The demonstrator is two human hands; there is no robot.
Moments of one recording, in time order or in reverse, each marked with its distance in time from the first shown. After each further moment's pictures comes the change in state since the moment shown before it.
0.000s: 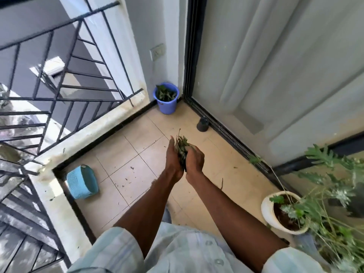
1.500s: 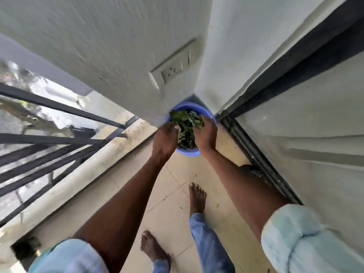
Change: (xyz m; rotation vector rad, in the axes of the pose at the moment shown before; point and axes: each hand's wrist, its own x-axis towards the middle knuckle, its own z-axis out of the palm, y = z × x) left_hand 0.784 0.317 -0.025 1.085 0.310 0.149; right_hand 0.814 0.004 0.410 -0.885 -0.065 -0.315
